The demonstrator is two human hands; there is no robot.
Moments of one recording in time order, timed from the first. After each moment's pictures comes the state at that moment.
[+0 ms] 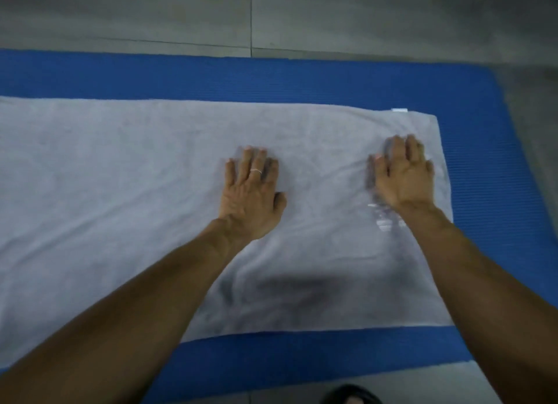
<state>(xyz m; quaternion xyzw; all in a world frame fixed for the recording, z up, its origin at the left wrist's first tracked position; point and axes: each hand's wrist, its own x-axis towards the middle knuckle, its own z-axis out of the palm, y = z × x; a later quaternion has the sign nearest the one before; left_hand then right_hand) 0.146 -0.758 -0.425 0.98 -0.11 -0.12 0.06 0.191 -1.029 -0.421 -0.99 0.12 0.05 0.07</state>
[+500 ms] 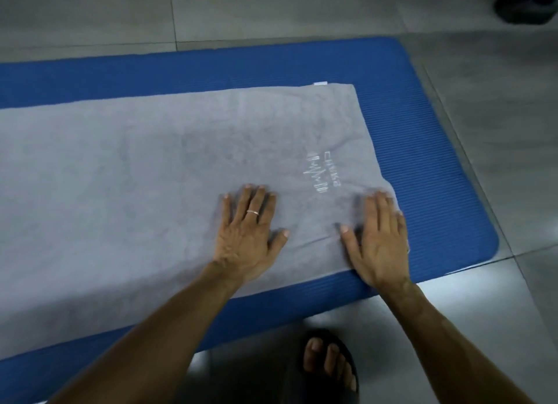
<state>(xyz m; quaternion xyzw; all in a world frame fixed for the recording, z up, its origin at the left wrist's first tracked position) 0.036 -0.836 -0.436 0.97 -0.22 -0.10 0.08 -0.019 -1.078 -0.418 -0.99 0.09 0.07 0.06</state>
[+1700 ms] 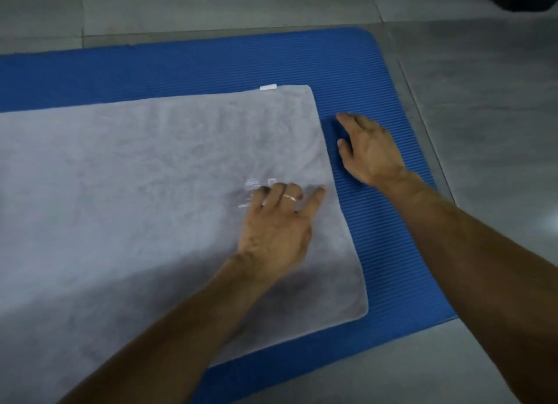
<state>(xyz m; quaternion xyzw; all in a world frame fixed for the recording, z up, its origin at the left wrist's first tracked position) 0.110 -1.002 -0.420 0.95 -0.29 0.00 0.11 0.204 -1.217 -0.419 -1.00 -0.02 0.05 0.06</state>
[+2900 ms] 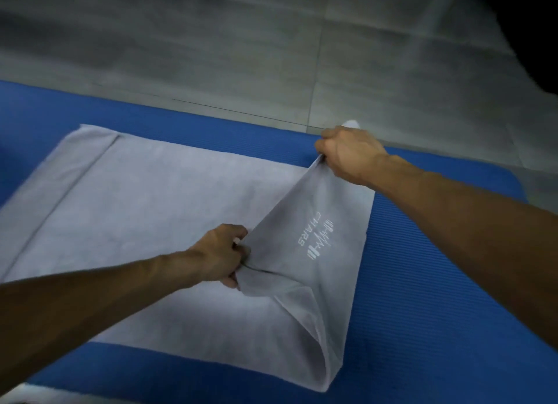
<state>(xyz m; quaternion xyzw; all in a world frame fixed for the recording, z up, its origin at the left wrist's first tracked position) 0.088 -0.660 -0.319 0.82 0.17 -0.30 0.45 0.286 -0.867 -0.285 -0.91 -0.39 0.00 -0.12</state>
